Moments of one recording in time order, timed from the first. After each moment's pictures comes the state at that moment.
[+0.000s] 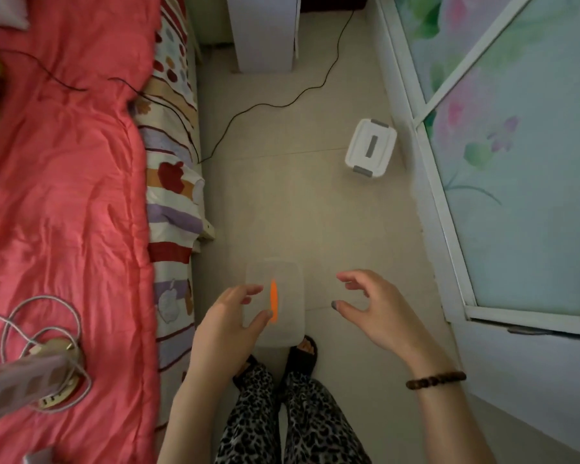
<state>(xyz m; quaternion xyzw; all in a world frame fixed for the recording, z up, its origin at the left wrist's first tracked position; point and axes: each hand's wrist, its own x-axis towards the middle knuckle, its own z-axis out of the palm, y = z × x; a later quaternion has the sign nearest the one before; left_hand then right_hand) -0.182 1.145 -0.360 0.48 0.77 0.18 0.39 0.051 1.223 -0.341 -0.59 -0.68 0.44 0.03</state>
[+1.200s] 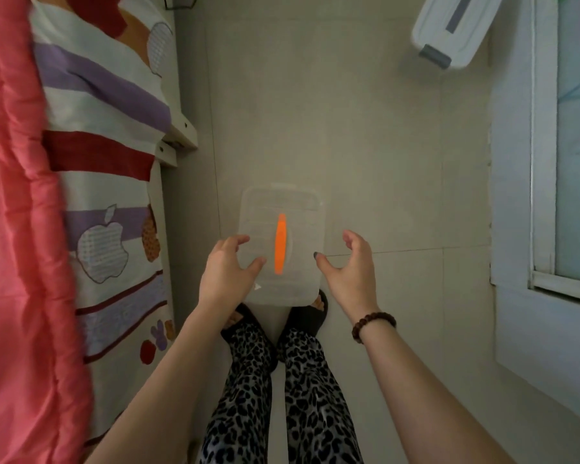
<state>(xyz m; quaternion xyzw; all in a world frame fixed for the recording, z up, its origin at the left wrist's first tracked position) -0.209 1.141 -0.710 0.35 0.81 0.12 0.45 -0.010 1.187 -0.713 -0.73 -0.52 0.43 0.09</state>
